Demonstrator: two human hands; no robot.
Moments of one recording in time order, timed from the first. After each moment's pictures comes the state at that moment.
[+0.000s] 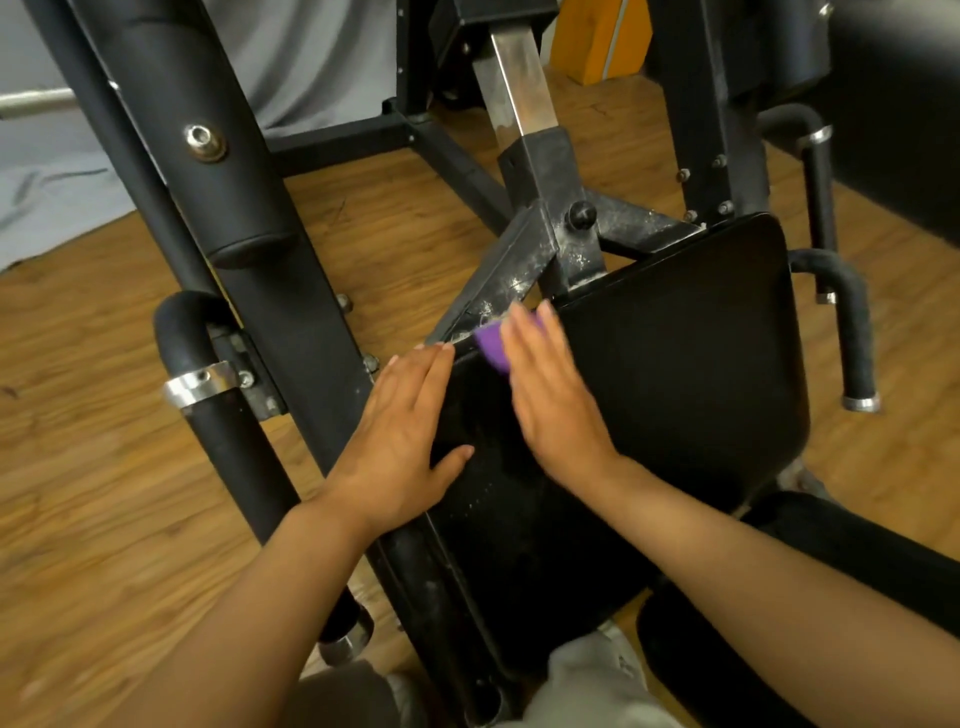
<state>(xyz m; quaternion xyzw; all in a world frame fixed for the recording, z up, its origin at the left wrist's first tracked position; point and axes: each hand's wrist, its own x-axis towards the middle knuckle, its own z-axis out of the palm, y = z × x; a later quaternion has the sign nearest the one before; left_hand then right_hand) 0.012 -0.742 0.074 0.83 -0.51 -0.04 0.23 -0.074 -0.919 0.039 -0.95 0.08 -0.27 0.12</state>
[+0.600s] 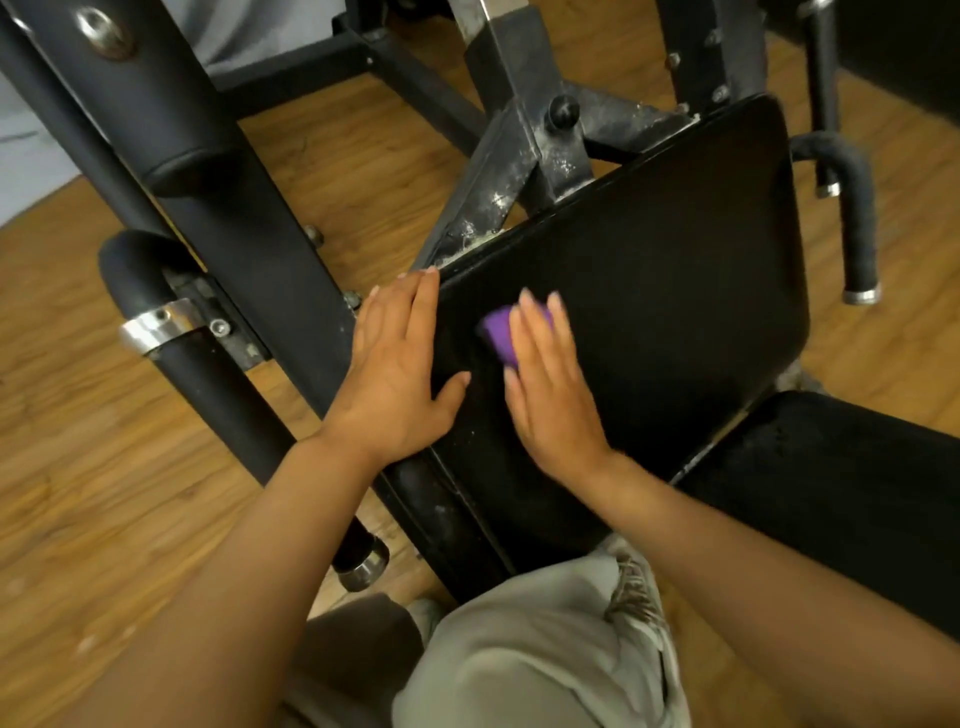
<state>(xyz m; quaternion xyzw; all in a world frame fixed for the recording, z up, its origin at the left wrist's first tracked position) 0.011 -0.745 0.075 0.83 -0.52 -0.02 0.22 -0.112 -0.874 0.001 -0.94 0.16 -0.27 0.15</state>
